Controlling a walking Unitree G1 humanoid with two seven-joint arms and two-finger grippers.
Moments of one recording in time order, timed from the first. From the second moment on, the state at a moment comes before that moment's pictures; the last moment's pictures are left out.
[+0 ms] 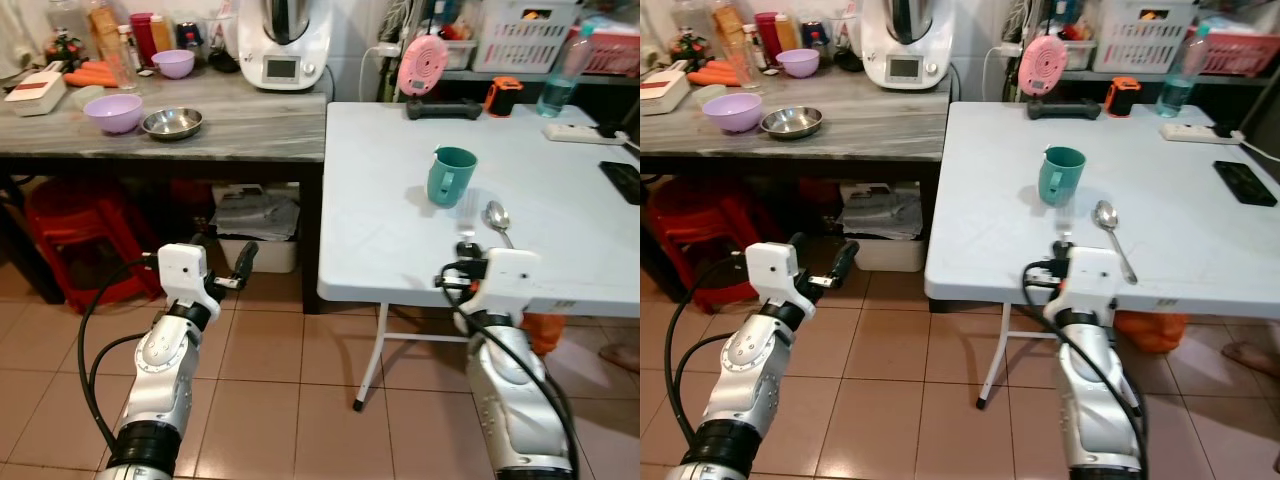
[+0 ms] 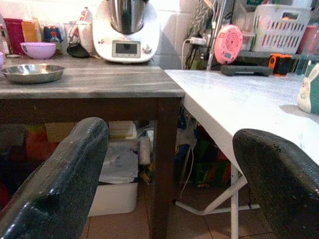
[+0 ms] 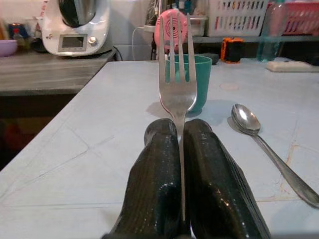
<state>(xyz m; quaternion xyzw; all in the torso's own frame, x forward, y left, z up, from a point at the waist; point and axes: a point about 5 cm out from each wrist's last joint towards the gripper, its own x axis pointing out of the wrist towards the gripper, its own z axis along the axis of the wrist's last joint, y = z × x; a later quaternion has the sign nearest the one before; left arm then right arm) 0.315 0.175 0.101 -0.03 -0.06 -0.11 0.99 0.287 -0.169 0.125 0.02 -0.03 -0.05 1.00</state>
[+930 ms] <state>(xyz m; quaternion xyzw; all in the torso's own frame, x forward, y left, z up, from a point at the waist) 0.318 0.170 0.105 -0.03 -0.06 -0.11 0.99 0.288 -0.164 0.123 0.01 -0.03 -0.04 1.00</state>
